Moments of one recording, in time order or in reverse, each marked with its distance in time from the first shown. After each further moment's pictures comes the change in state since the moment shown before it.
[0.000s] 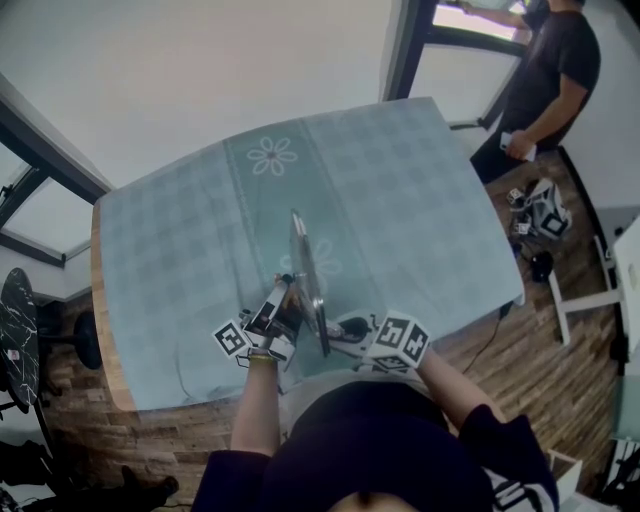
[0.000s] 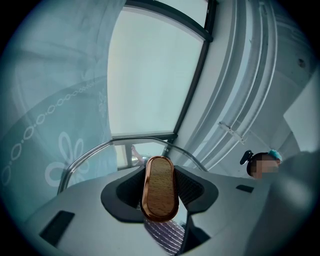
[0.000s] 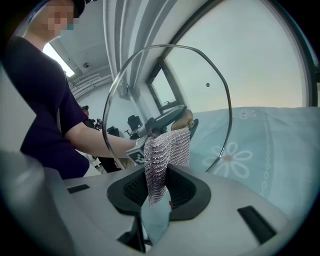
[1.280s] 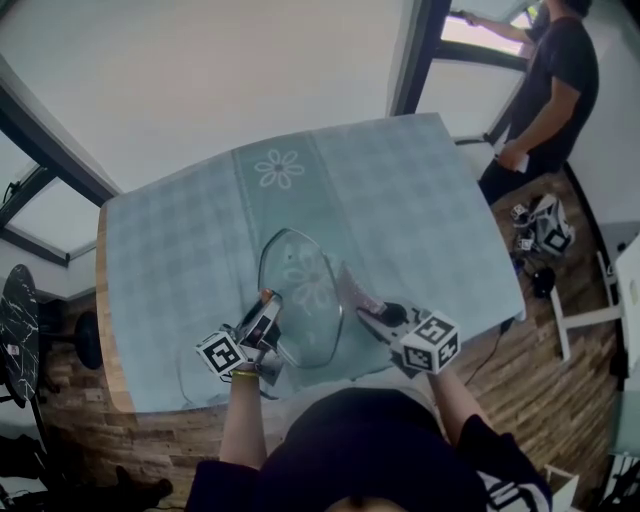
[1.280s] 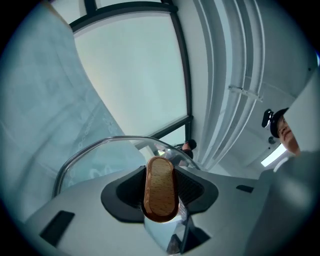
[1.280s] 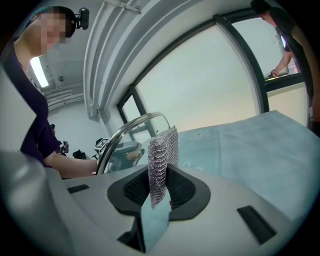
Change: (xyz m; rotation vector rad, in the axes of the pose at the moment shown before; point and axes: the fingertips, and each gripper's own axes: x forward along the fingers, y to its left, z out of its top) left arm -0.024 -0.004 0.021 0.335 0.130 0.371; right arm -0.083 -0.075 0.032 0.170 -0.278 -0.340
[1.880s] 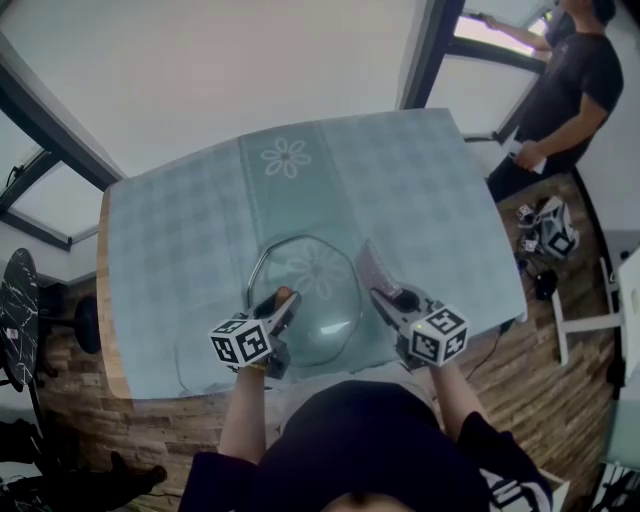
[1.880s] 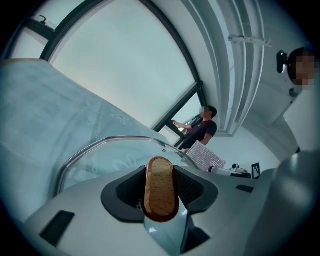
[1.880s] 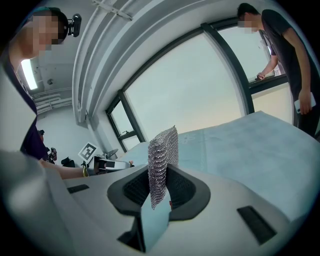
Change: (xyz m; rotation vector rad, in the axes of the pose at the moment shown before) left arm 0.010 0.029 -0.045 0.262 0.253 0.312; right arm -0.013 -0.036 0.007 0.068 -0.064 -0.119
